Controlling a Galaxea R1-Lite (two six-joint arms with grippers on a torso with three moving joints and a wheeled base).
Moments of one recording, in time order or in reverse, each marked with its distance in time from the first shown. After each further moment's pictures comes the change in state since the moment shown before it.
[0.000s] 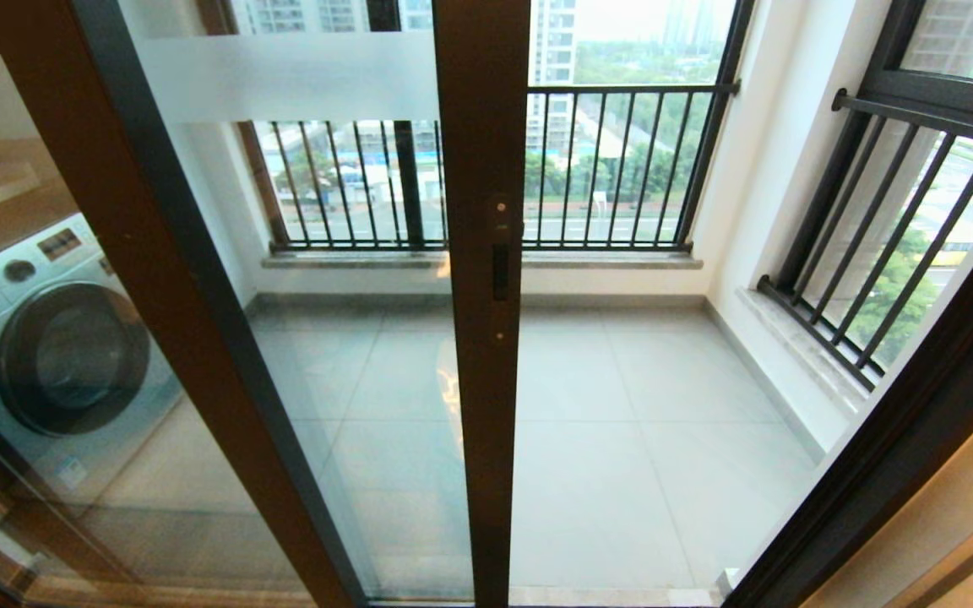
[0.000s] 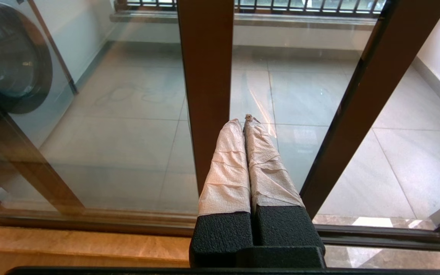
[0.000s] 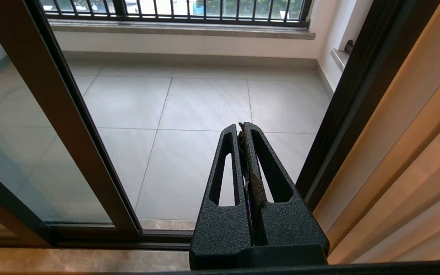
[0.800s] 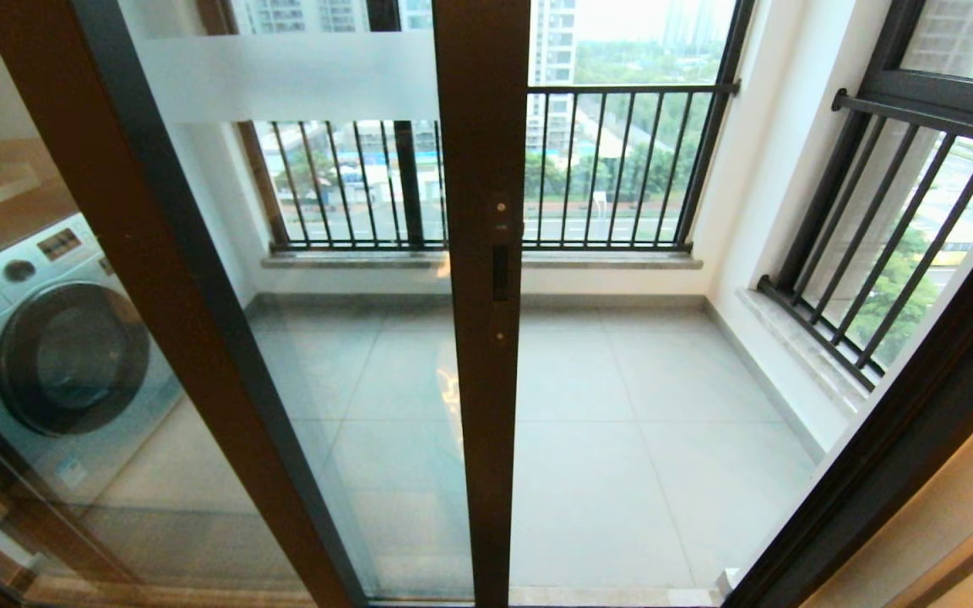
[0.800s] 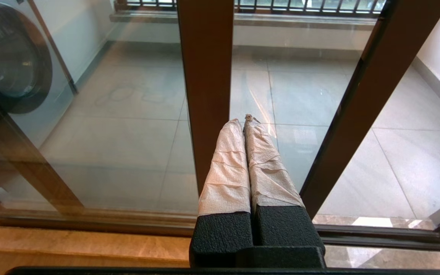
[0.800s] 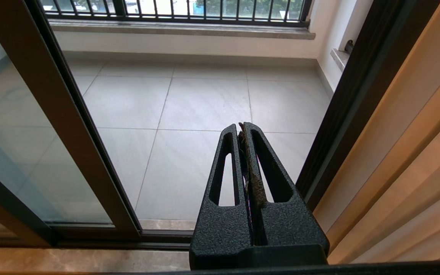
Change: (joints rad) left arm 0.000 0.000 0.000 0.000 0.000 0.000; right arm 0.000 0.000 0.000 0.000 0.000 0.000
